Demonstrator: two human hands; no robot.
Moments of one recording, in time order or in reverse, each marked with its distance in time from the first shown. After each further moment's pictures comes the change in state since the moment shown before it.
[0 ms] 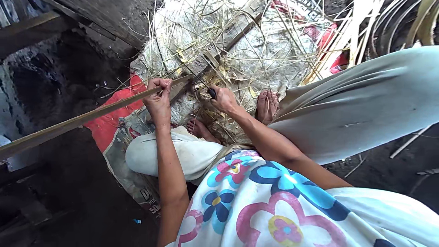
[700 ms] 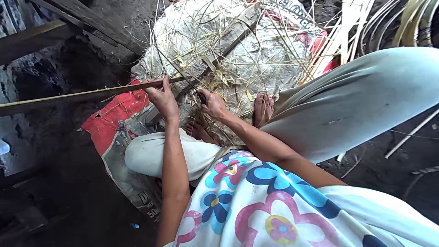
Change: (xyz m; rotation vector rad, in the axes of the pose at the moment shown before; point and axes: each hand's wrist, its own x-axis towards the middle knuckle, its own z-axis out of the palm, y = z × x) left_hand 0.010 -0.008 0.038 0.290 0.323 -0.095; right_hand -0.004 -0.020 0.016 0.094 0.060 -0.126
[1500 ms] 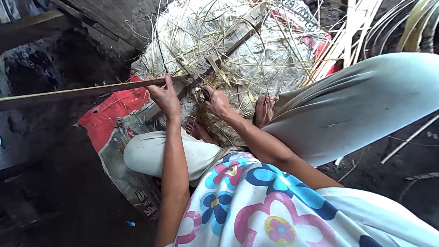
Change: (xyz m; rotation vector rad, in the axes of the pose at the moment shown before) left_hand -0.001 0.005 0.002 0.003 0.018 -0.027; right_hand 0.006 0.003 -0.008 -0.087 0.027 0.073
